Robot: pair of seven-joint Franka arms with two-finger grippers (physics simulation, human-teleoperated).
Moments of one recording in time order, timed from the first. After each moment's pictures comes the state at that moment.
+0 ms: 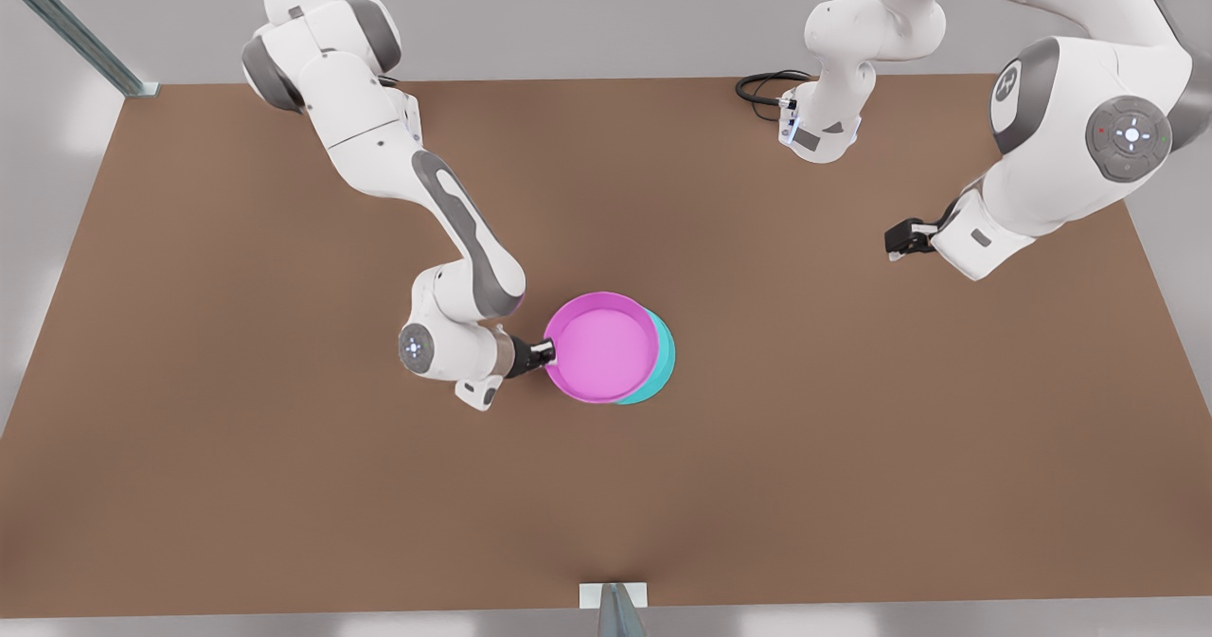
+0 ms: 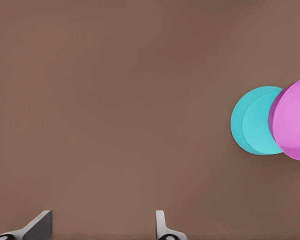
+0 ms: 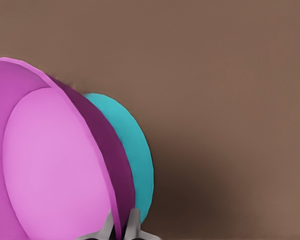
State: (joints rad) left arm -0.03 0.15 -0.15 -1.37 0.00 1.35 -0.13; right arm 0.49 0.69 0.01 -1.57 0.69 2.21 -0.22
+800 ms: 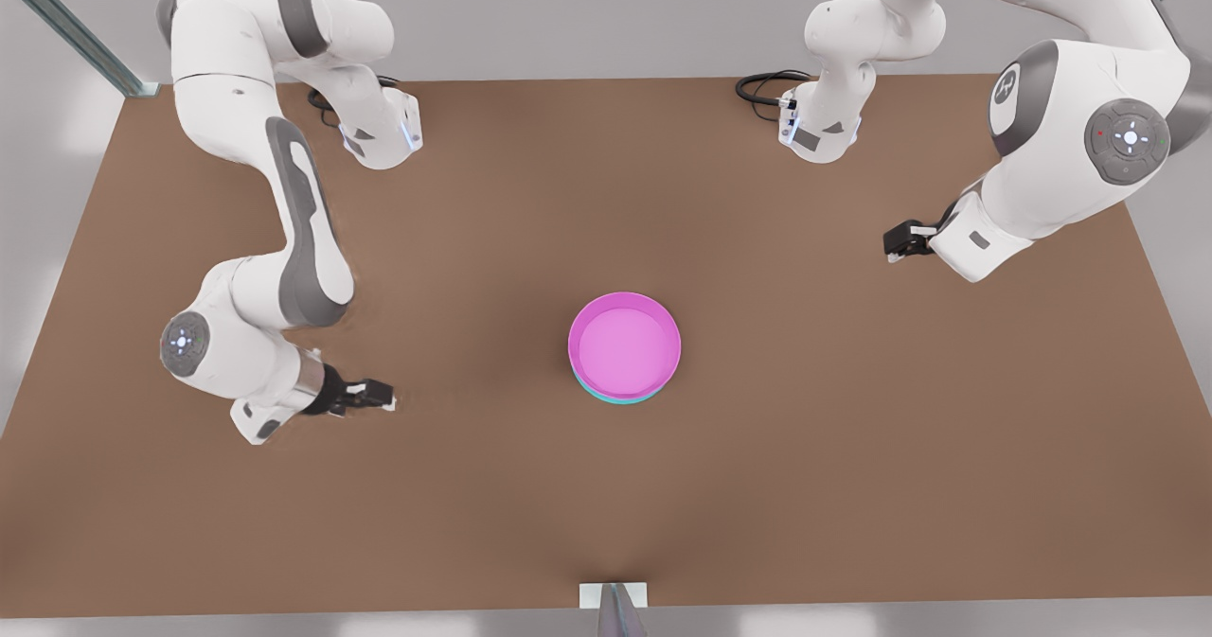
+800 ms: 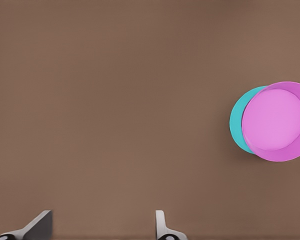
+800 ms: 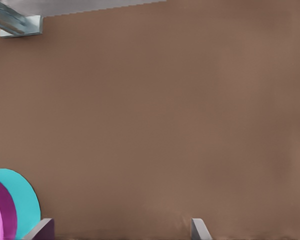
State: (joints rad) left arm -0.03 0.16 -0.15 -1.37 0.00 1.36 -0.12; right arm 0.11 0.42 -0.03 -1.44 0.21 1.92 -0.02
